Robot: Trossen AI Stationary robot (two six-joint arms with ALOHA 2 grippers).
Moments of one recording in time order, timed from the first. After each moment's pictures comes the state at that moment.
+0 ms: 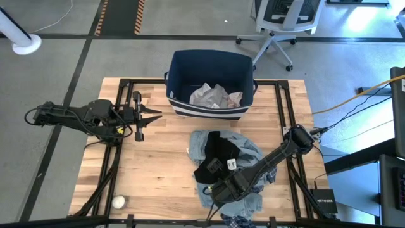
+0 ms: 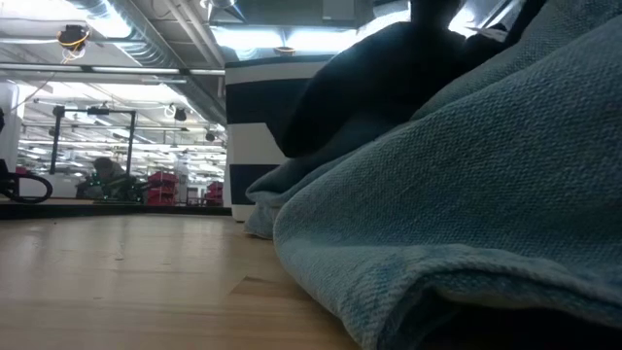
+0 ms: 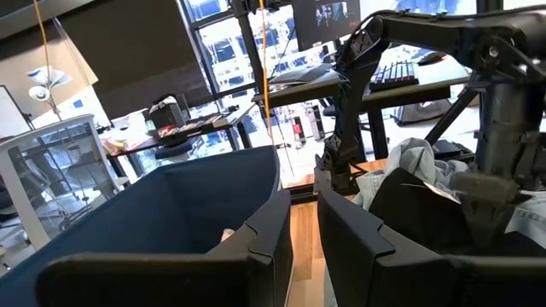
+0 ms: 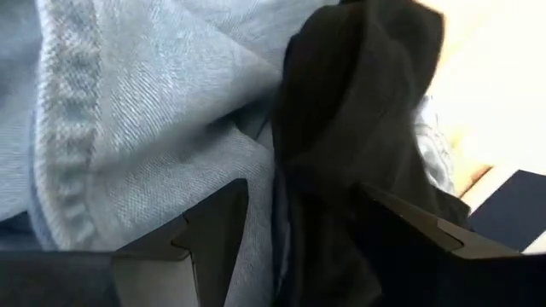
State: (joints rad) left arm -0.14 0.63 0.68 -0.02 -0.30 0.29; right arm 0.60 2.06 1.77 -1.17 0.39 -0.27
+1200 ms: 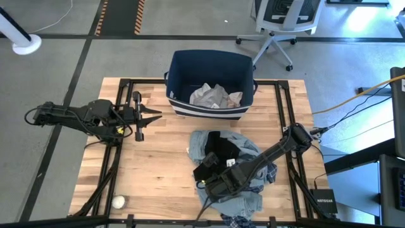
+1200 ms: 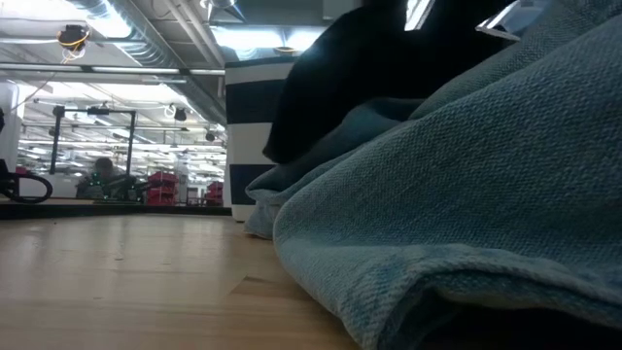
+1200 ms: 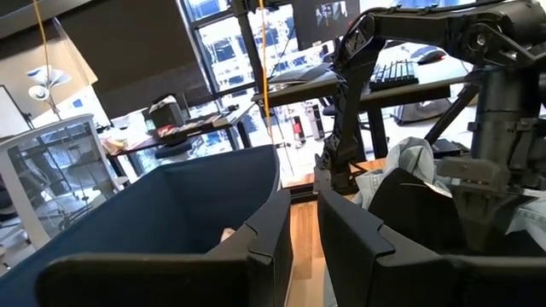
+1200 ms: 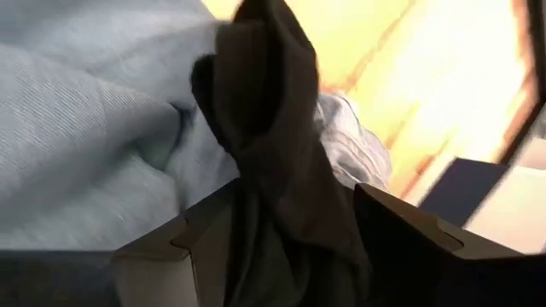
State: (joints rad) left arm -0.14 0.63 0.68 -0.02 -0.30 0.29; right arm 0.56 2.06 1.84 -1.14 0.48 -0.27
